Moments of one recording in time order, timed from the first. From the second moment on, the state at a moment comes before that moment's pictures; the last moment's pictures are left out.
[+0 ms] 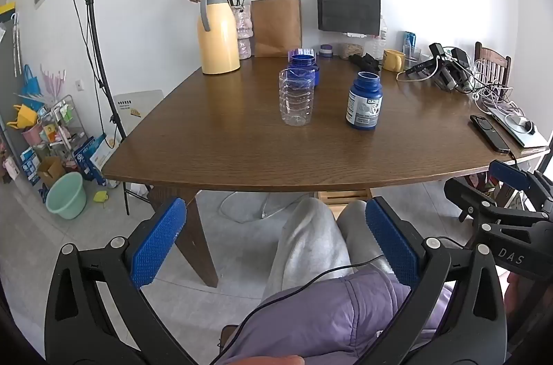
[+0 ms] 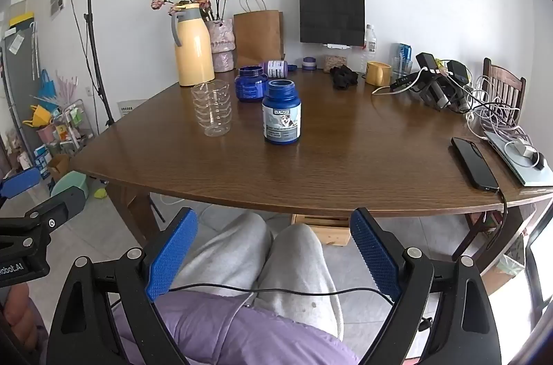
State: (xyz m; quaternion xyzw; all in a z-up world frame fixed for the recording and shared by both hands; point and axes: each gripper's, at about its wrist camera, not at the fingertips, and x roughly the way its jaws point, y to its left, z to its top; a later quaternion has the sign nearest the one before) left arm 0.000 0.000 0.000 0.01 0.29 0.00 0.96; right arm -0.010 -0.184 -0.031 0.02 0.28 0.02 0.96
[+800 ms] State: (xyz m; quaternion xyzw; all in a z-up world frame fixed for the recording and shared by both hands) left arm 0.000 -0.001 0.000 0.01 0.29 0.00 0.96; right arm -0.009 -0.182 -0.030 0.02 0.28 0.02 0.96
